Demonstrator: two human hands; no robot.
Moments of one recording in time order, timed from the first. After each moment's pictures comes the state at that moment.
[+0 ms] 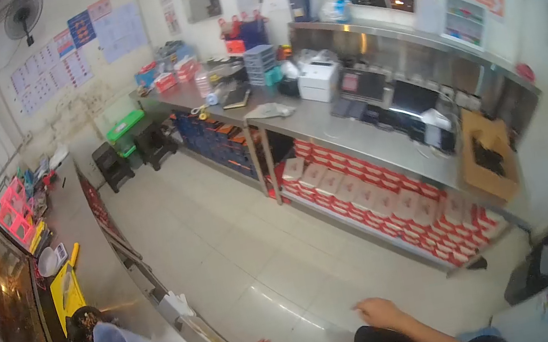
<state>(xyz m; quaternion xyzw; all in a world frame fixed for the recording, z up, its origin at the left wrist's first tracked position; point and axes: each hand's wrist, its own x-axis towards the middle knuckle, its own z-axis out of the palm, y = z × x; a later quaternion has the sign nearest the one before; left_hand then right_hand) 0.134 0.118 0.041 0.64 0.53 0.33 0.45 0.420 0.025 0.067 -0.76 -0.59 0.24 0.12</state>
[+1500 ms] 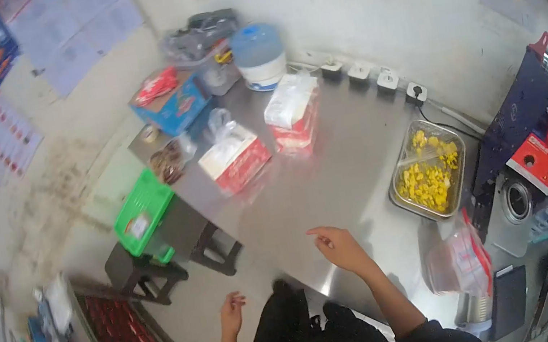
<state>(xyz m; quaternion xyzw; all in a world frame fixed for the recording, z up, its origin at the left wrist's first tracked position) 0.398 1.990 0.029 0.69 0.51 0.23 0.46 0.717 1.895 0.136 -0.70 -0.46 0.27 0.48</state>
